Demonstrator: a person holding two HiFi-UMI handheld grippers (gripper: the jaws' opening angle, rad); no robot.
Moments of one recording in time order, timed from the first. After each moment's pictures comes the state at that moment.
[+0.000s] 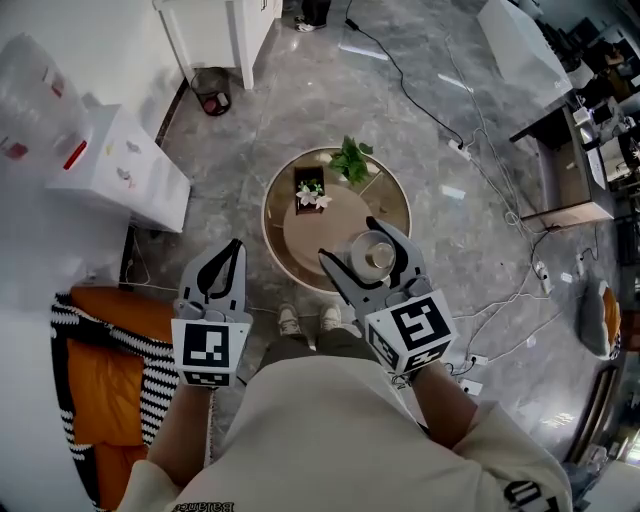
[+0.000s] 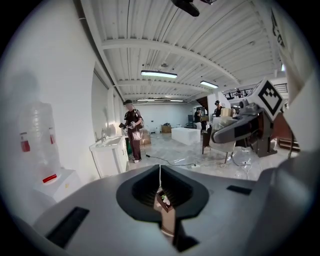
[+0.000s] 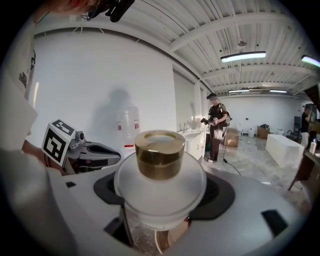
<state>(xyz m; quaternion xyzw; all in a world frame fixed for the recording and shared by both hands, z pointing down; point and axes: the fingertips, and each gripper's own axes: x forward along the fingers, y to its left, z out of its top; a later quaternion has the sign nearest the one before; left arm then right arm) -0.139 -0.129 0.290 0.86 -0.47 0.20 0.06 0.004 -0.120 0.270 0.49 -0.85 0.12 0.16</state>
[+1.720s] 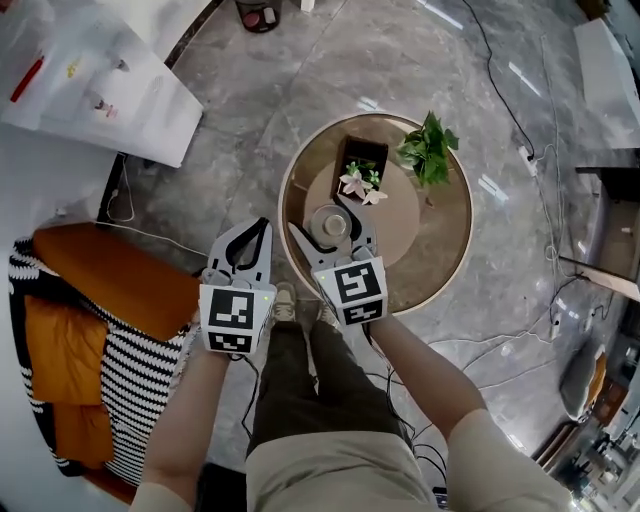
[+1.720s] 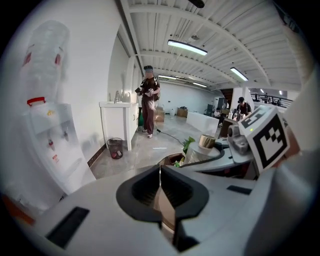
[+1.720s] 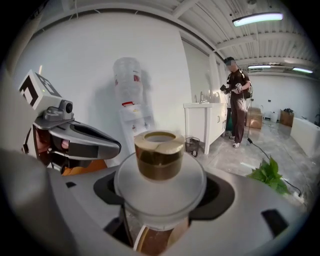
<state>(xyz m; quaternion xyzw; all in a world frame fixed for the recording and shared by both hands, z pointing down) -0.144 -0.248 0.622 0.80 -0.52 0.24 0.20 -0.081 -0.276 0.652 0.38 -0.88 0.16 0.23</state>
